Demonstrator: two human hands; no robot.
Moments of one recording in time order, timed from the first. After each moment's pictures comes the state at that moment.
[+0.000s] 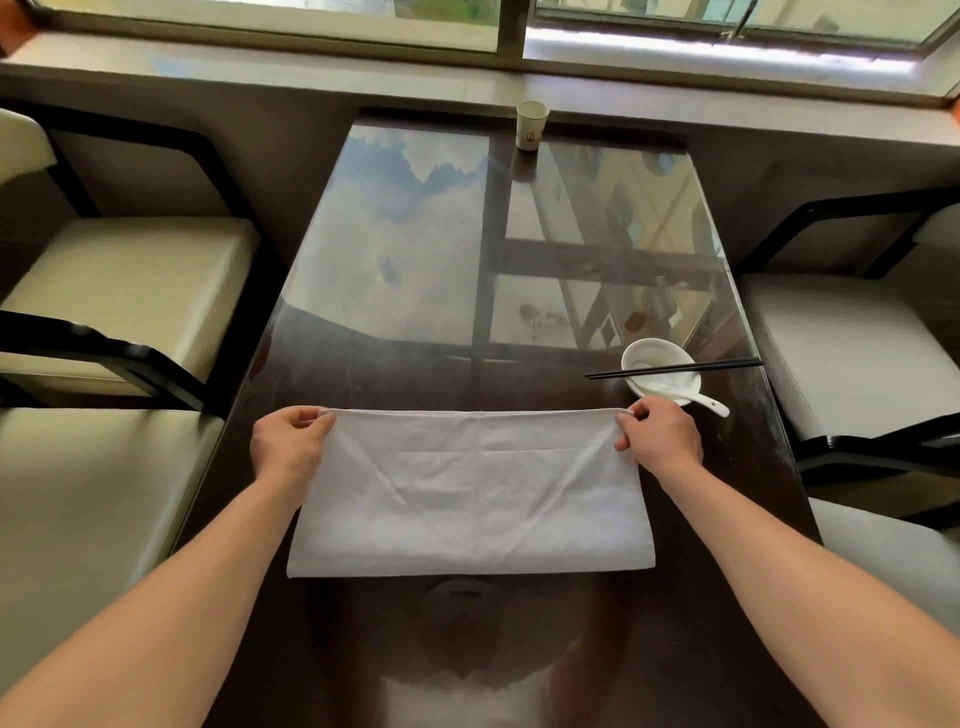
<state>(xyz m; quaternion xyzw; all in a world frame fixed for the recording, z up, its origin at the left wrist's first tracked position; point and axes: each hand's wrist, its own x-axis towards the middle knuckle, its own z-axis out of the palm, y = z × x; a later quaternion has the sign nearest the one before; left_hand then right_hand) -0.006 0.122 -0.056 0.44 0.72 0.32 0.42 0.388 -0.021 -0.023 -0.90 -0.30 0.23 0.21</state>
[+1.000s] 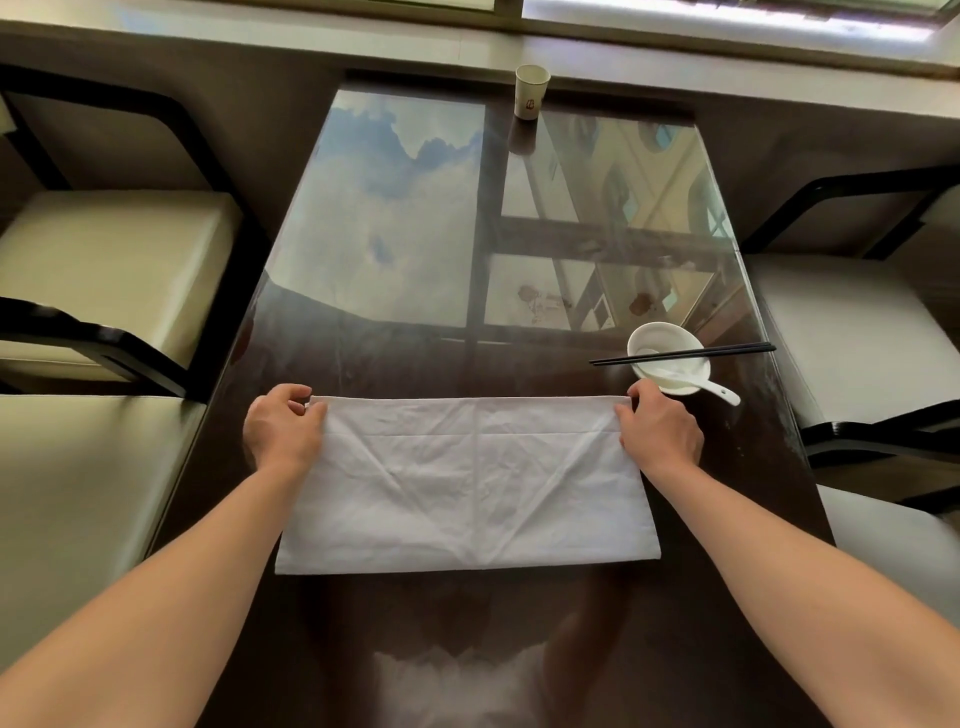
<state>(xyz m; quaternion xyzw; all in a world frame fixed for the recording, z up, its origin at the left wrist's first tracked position) 0.006 0.135 -0.072 0.55 0.75 0.24 0.27 0.391 -0.013 -0.056 -0.91 -0.39 0.11 0.08</state>
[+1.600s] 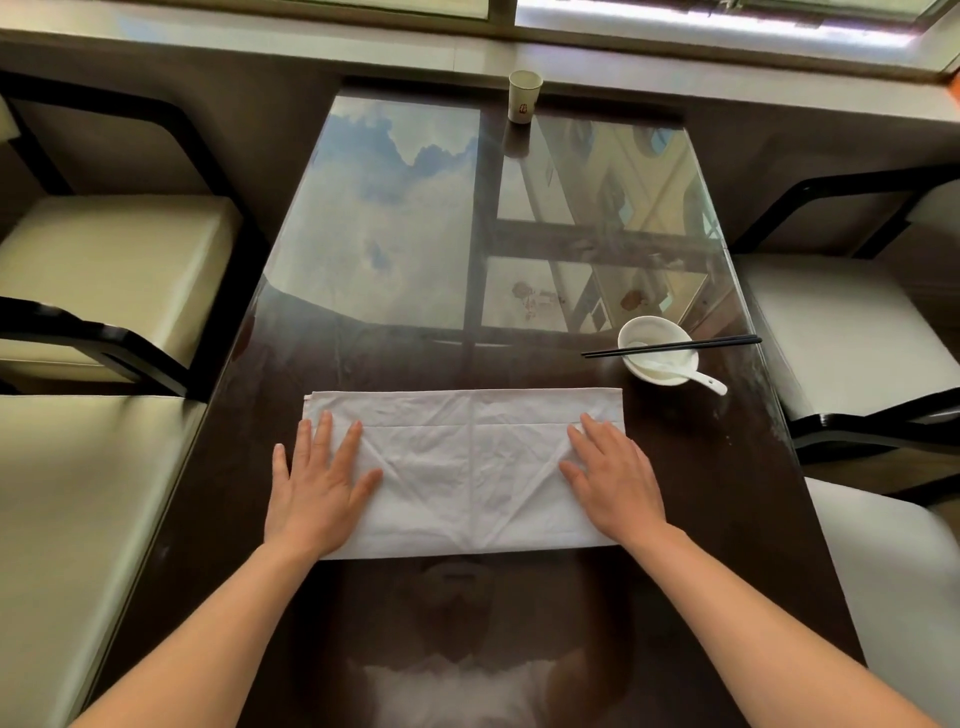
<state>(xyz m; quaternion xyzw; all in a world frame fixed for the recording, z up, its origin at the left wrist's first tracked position) -0.008 0.054 -0.097 0.81 0.57 -0.07 0.12 0.334 -0.074 -0.069 -0.81 -0.56 0.16 0.00</state>
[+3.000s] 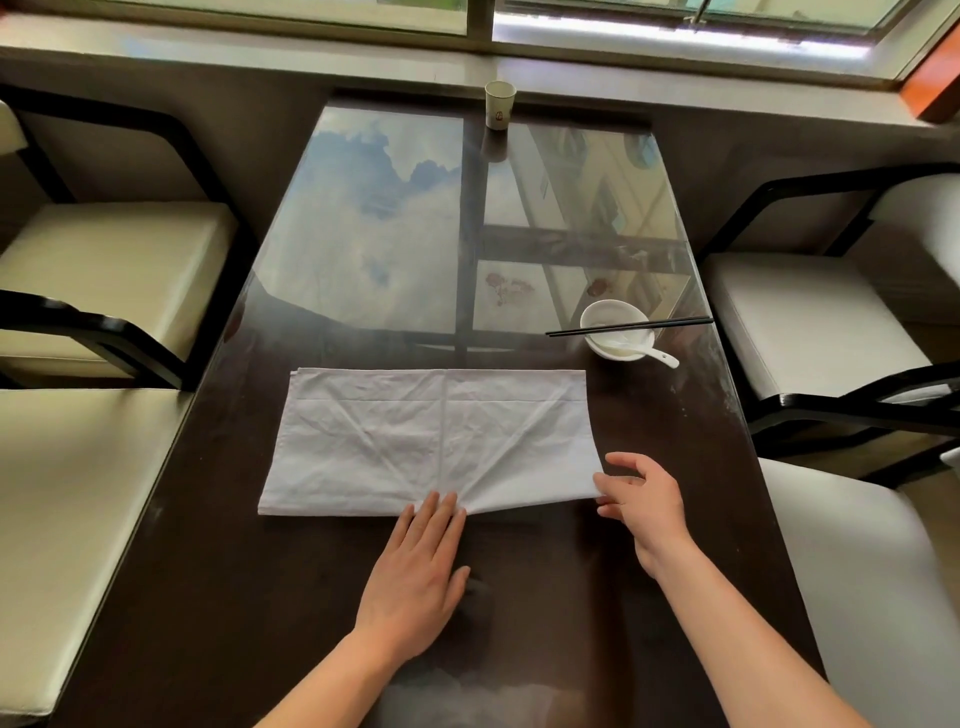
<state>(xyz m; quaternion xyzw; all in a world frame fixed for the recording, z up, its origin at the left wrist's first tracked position) 0.062 -0.118 -0.085 0.92 0.37 -0.01 0.13 0.349 -0.161 -0.040 -0.79 -0.10 0.40 0.45</state>
